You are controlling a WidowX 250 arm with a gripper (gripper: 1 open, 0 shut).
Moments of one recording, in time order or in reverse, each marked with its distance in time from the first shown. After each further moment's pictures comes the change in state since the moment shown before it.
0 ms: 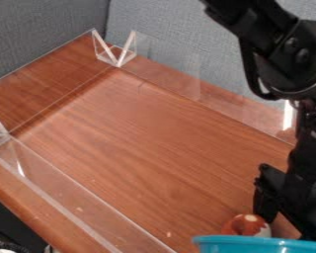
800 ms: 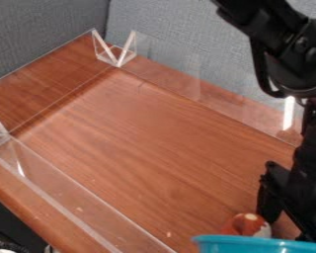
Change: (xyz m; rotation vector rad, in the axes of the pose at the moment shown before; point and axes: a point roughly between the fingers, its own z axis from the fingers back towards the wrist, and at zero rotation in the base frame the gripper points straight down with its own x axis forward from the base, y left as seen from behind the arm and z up) arm 0.002 0.002 0.000 0.000 0.038 -0.093
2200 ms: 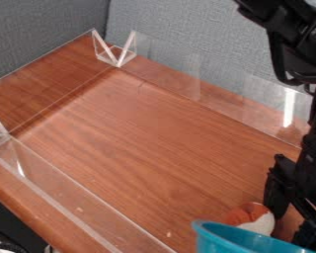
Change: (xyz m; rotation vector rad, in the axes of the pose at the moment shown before) arm 0.011 0.011 0.003 -0.040 0.064 -0.075
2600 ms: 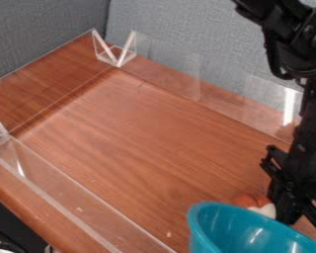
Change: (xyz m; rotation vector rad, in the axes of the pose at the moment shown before) arm -0.001 0.011 -0.001 -0.014 0.035 0.017
